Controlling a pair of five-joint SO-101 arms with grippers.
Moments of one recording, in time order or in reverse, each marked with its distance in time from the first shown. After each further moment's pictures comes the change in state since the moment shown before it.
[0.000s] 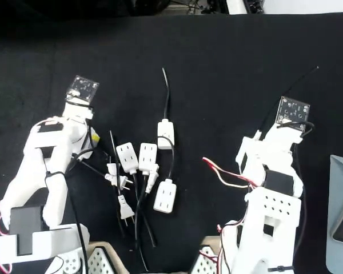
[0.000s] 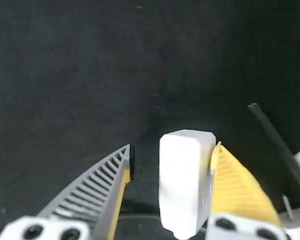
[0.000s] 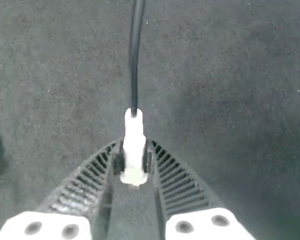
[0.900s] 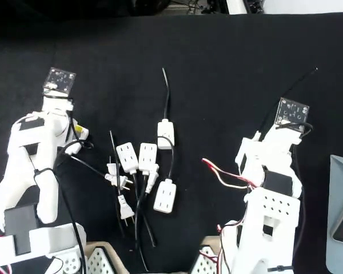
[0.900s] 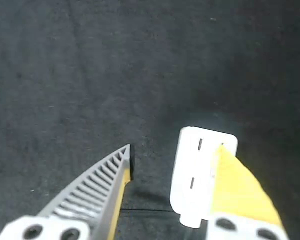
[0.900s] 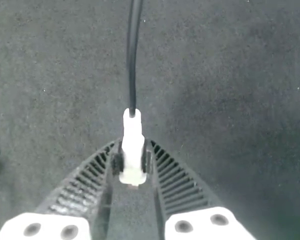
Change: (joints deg) left arm -7.2 0.7 -5.0 1.2 0.1; right arm 0.0 0.0 1.4 -1.4 0.0
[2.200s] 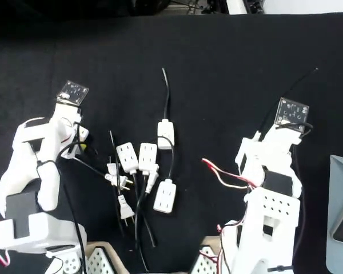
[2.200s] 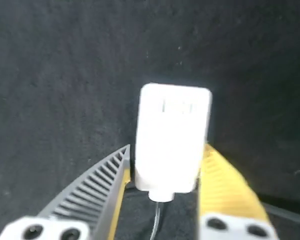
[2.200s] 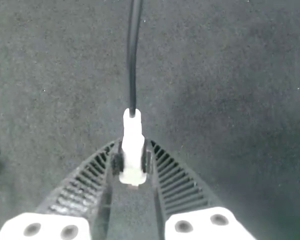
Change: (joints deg) left arm 0.9 6.5 -1.2 7.0 -7.8; right arm 0.0 0.0 0.0 0.0 0.0
